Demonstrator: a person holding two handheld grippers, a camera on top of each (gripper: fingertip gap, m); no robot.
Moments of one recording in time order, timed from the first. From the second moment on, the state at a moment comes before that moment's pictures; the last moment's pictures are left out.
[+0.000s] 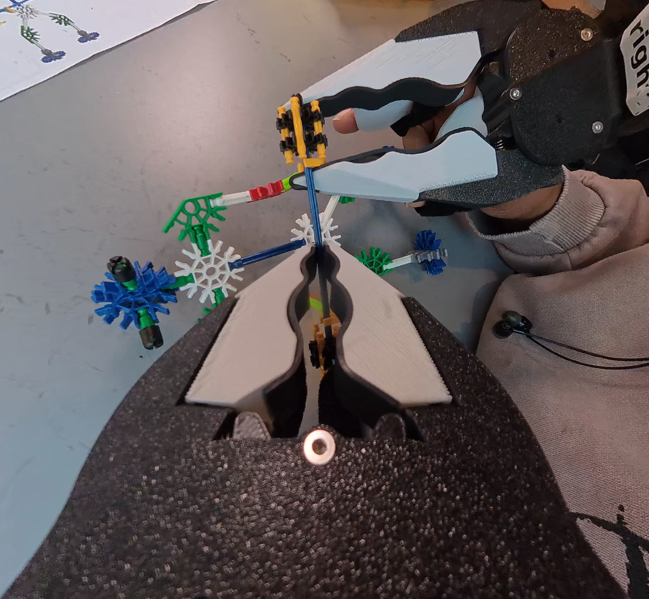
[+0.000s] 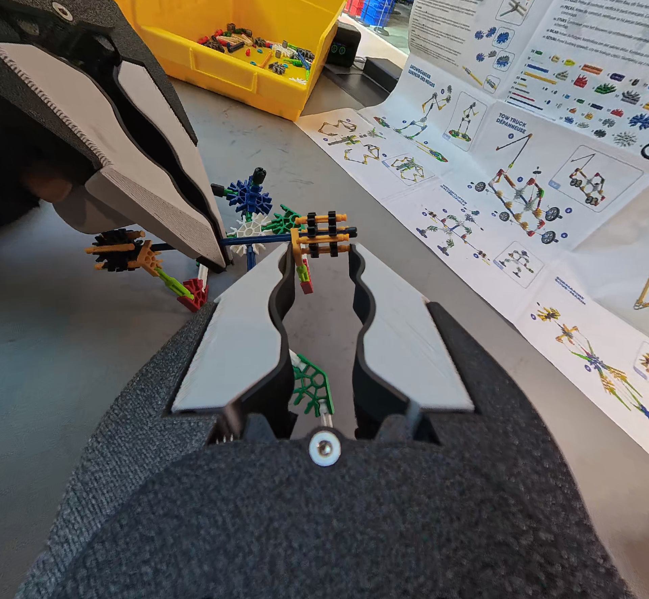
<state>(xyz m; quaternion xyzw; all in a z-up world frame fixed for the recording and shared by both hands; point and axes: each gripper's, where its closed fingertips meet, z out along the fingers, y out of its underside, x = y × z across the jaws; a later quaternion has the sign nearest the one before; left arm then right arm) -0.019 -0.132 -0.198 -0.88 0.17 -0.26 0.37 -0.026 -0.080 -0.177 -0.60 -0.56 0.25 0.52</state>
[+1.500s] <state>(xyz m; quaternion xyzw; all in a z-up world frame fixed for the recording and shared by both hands) -0.019 -0.131 -0.186 -0.86 0.28 -0.24 0.36 0.021 -0.034 -0.195 -0.72 -0.45 0.24 0.48</state>
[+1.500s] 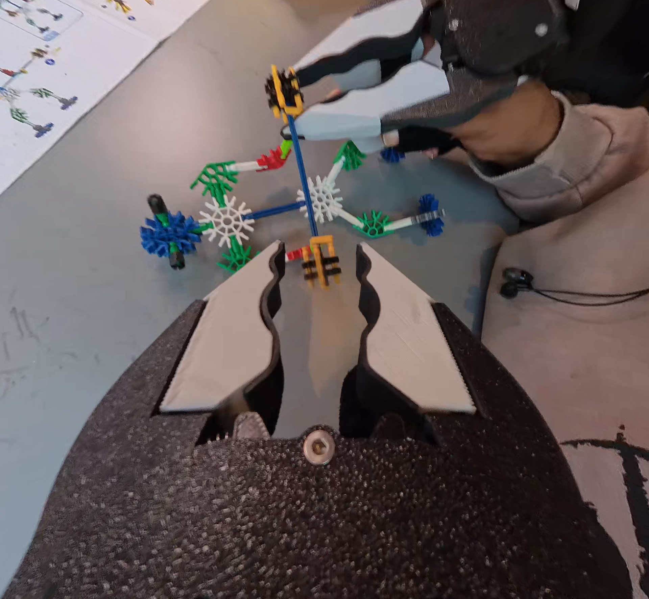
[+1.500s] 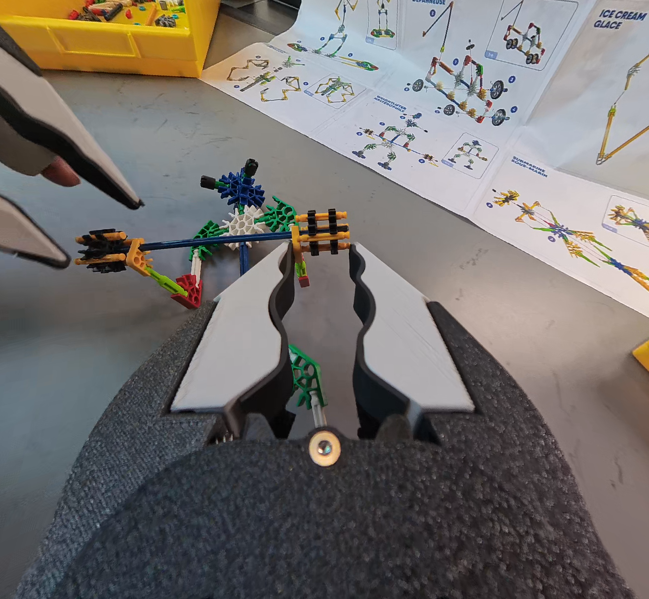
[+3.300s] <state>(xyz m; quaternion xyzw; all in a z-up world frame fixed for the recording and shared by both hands) -0.001 -0.063 -0.208 -0.87 0.25 -0.26 0.32 0.013 -0.029 -0.205 -0.67 -0.55 0.19 0.46</state>
